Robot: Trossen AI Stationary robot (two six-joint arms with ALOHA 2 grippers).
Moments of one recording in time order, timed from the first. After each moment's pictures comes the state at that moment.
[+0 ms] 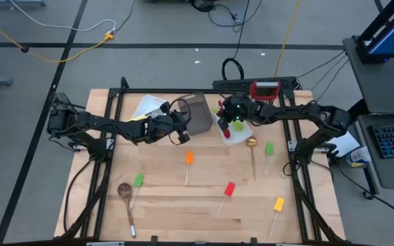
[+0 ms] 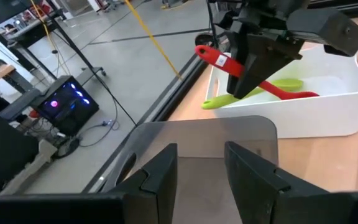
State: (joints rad) left arm 0.10 1.47 0.79 0.28 -0.57 0.15; right arm -0.48 1.56 0.79 0.13 -0.02 0.21
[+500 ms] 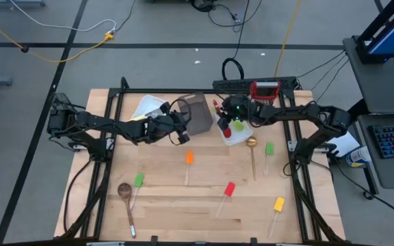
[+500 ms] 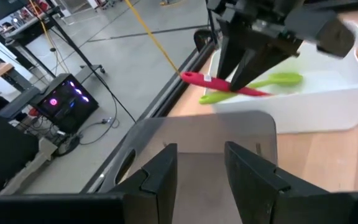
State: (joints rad) left arm 0.10 1.47 0.79 0.26 -0.57 0.15; right arm -0.45 1.56 0.79 0.15 0.08 0.13
